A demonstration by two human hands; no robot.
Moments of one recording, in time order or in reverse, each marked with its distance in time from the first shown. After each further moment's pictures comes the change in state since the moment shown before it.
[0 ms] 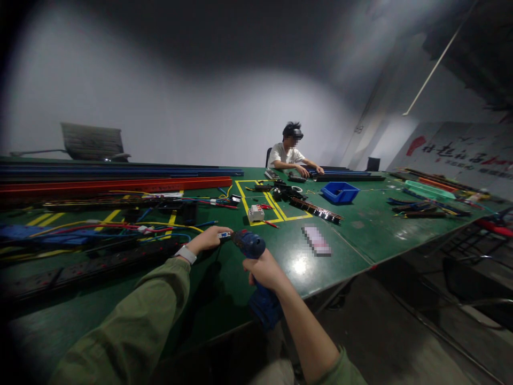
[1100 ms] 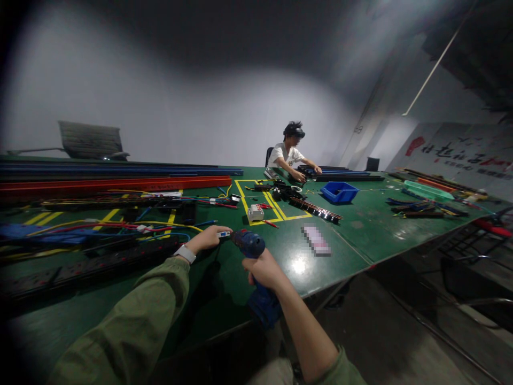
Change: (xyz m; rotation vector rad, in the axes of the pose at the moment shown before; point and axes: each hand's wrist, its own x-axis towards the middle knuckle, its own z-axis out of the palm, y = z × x) left_hand 0.000 0.000 0.000 0.033 0.001 0.018; right_hand 0.001 0.002 0.000 0.014 0.004 0.000
